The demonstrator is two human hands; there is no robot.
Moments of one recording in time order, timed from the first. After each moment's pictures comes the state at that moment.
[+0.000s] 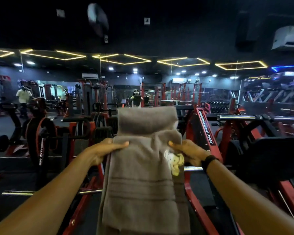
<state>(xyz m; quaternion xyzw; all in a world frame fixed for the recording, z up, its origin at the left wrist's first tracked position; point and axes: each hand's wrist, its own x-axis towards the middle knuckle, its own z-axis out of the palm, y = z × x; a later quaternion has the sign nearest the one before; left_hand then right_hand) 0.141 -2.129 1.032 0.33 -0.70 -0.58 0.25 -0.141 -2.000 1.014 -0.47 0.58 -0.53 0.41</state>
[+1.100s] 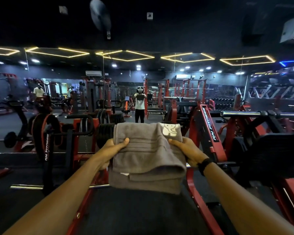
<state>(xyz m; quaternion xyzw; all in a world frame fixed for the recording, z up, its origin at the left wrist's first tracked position) 0.131 -2.116 1.002 0.32 -0.67 -0.58 0.34 -0.134 -2.005 0.994 -0.45 0.54 -0.61 0.36</state>
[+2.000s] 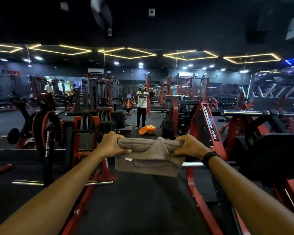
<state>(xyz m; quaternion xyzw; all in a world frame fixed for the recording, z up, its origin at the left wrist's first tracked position) 0.114 -2.144 1.003 0.37 -0.87 -0.19 0.28 -0.170 -1.991 1.014 -0.64 0.68 -0.33 0.13</state>
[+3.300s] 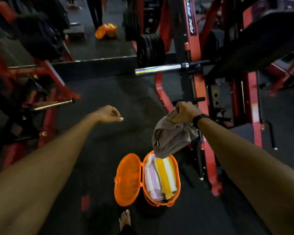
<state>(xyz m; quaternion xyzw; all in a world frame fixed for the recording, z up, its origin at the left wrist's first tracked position) -0.055 -2.193 0.751 0.38 -0.86 -0.34 -0.08 -0.295 -1.989 0.761 -0.41 0.89 -0.07 0.16</state>
